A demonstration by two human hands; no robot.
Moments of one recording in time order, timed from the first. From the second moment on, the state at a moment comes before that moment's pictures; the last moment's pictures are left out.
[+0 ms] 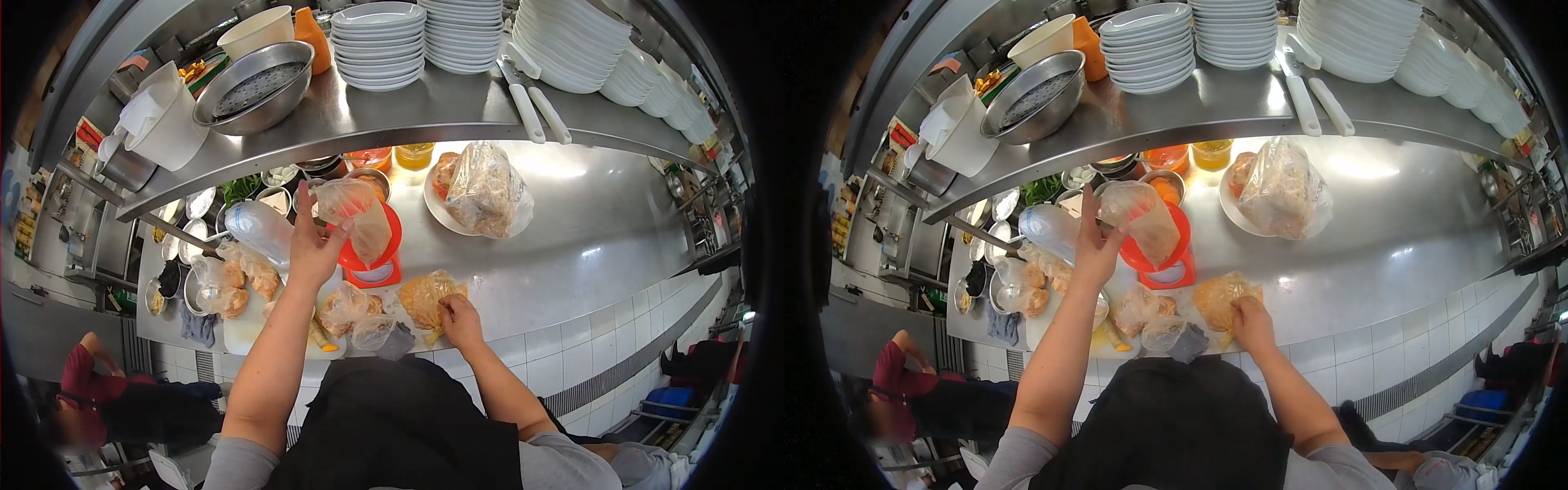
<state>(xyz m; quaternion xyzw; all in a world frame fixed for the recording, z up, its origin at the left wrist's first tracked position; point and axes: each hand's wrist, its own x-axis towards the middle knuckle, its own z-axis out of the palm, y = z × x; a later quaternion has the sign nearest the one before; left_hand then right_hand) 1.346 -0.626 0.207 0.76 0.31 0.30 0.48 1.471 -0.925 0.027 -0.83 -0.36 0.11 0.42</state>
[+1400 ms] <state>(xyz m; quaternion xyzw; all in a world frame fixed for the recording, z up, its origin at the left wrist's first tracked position) 1.172 -0.689 0.104 0.84 0.36 0.25 0.31 1.456 -0.913 0.005 -0.79 -0.57 0.16 0.19</state>
